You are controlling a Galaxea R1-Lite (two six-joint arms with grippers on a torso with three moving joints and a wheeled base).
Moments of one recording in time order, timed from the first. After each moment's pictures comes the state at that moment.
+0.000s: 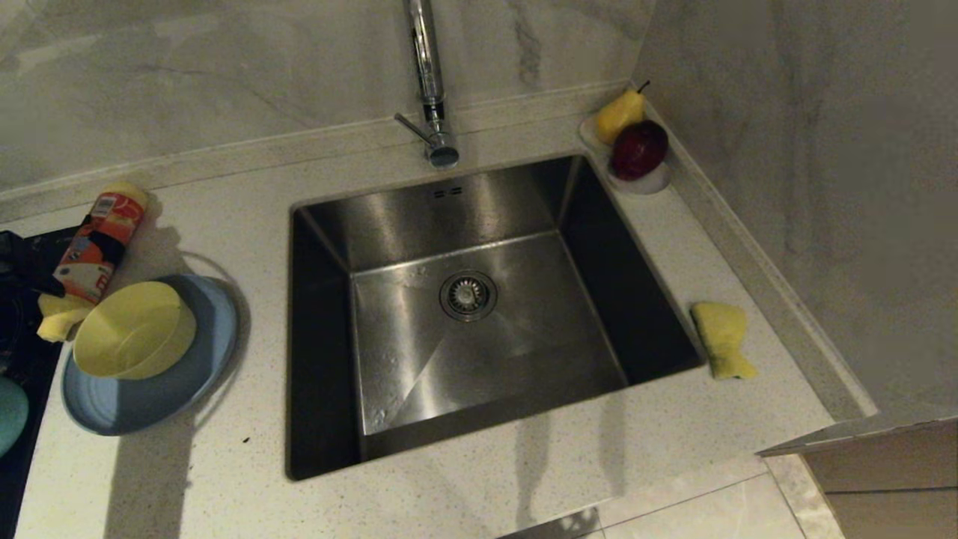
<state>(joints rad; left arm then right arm) 0.58 1.82 -1.80 0.78 -0.11 0.01 0.01 0.00 -0.01 0.02 0.00 0.00</state>
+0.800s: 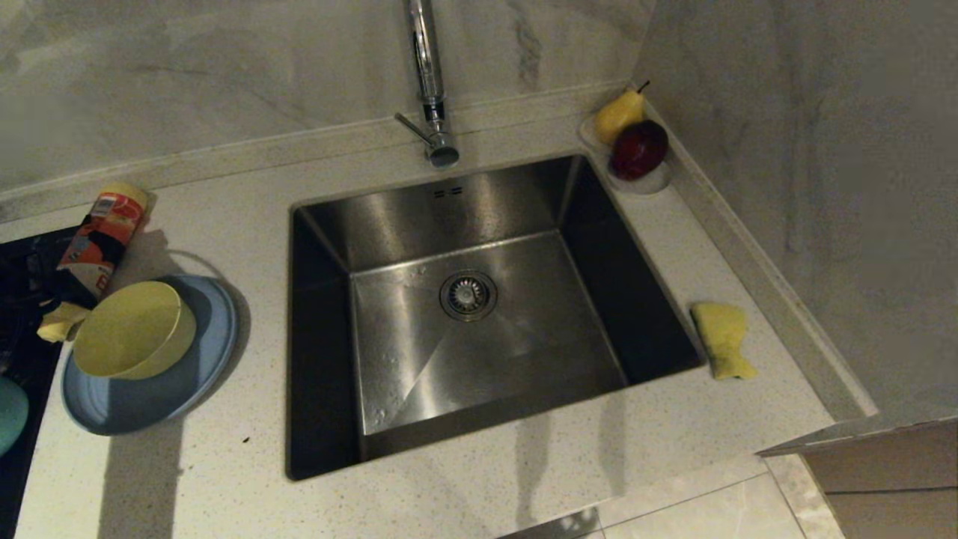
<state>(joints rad) 0.58 1.93 -1.83 0.77 -0.11 0.00 0.01 0.00 -0.01 0.02 0.00 0.00</state>
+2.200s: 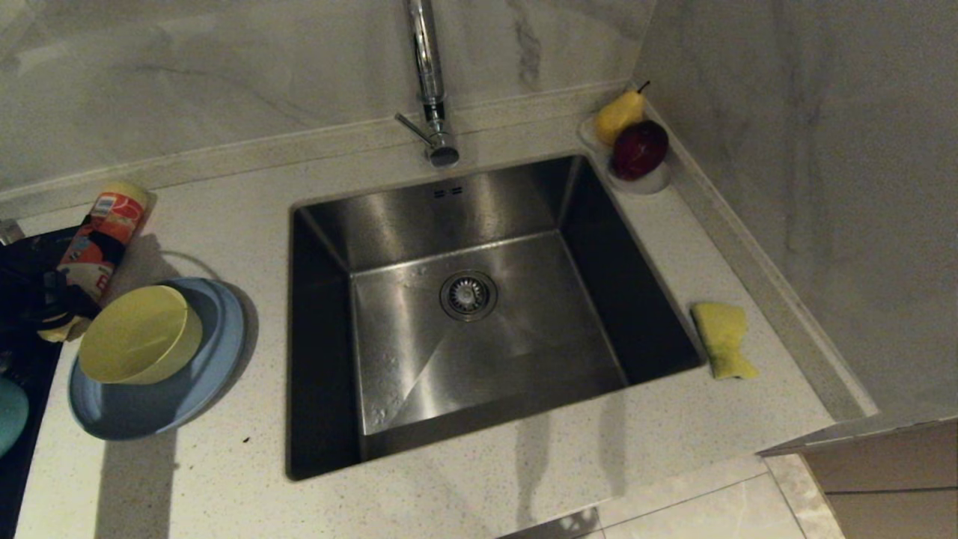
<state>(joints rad) 0.58 1.98 -1.83 0.77 -0.12 0.00 0.01 0.00 -0.01 0.02 0.00 0.00</state>
